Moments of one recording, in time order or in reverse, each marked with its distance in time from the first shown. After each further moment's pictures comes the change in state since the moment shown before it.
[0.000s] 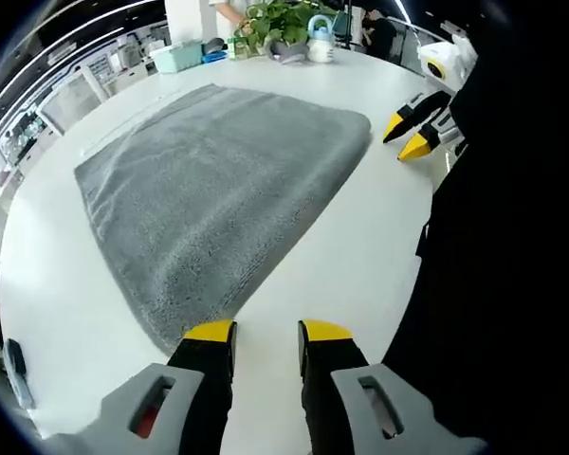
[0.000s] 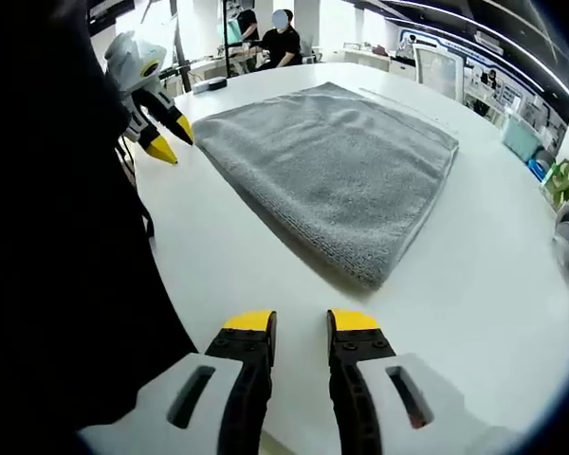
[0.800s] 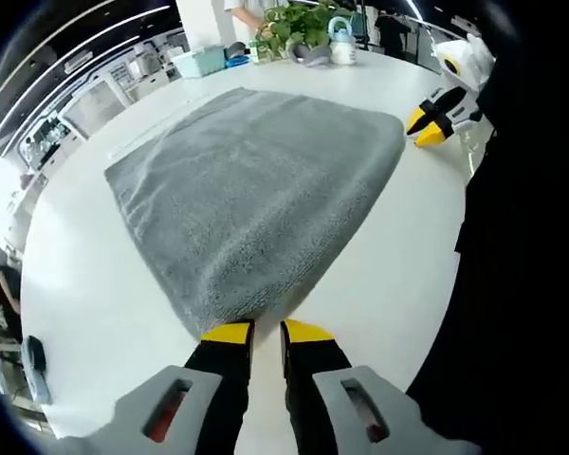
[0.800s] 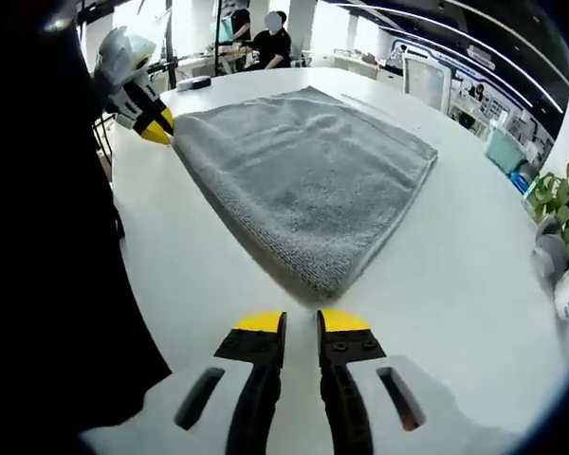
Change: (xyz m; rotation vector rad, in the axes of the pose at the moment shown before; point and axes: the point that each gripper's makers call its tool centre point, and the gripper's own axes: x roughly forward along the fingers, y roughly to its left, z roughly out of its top) left arm -0.010 0.038 -0.004 0.009 -0.034 0.181; right arm -0.001 -0.021 0.008 -0.067 -0.042 -0.099
